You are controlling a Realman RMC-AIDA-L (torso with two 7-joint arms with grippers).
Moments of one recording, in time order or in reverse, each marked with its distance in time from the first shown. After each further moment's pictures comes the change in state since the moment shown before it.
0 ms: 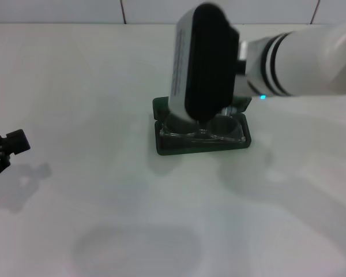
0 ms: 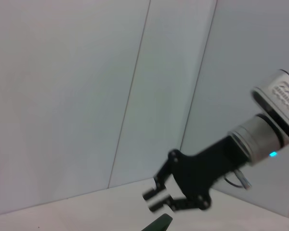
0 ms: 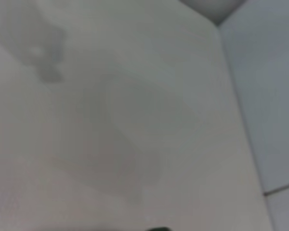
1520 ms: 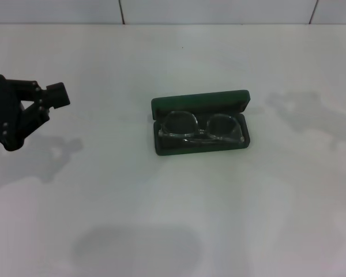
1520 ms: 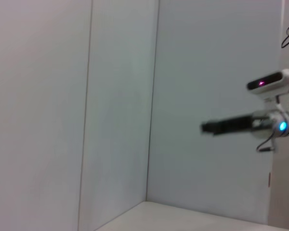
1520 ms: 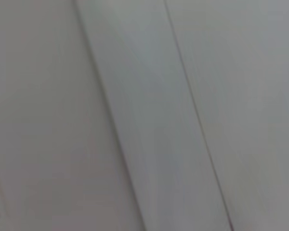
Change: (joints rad) left arm -0.179 -0.019 0.002 -0.011 0.005 0.008 0.076; right arm -0.318 -0.044 1.308 0.348 1.314 -0.756 -0.590
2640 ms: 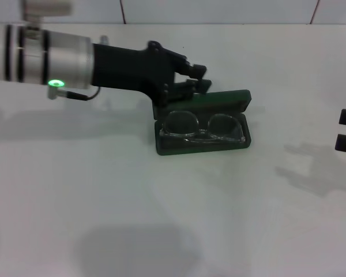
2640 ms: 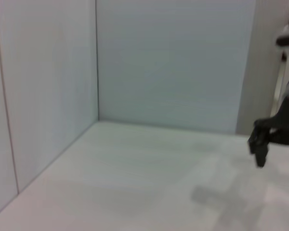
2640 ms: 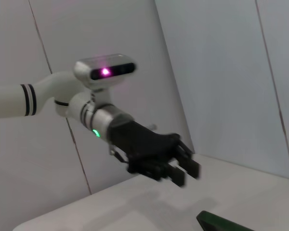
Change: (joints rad) left arm -0.438 -0.131 0.180 0.009 0.337 -0.356 -0.191; right arm 0.004 0.005 0.113 0.385 -0.360 -0.208 -0.466
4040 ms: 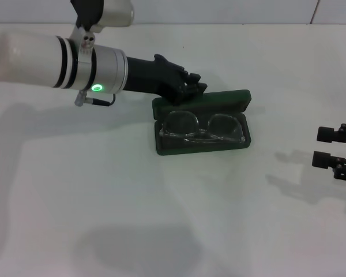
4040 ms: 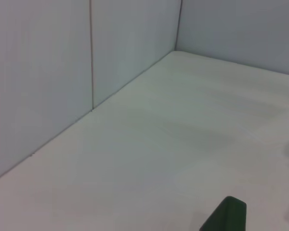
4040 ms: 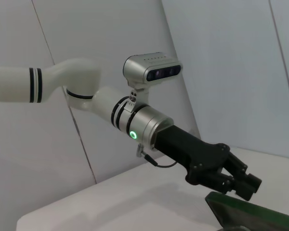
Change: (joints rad) left arm -0.081 -0.009 0.164 -0.195 -0.003 -0.410 -0.120; right arm 0.002 0.020 -0.062 0.093 -0.015 0.073 -0.077
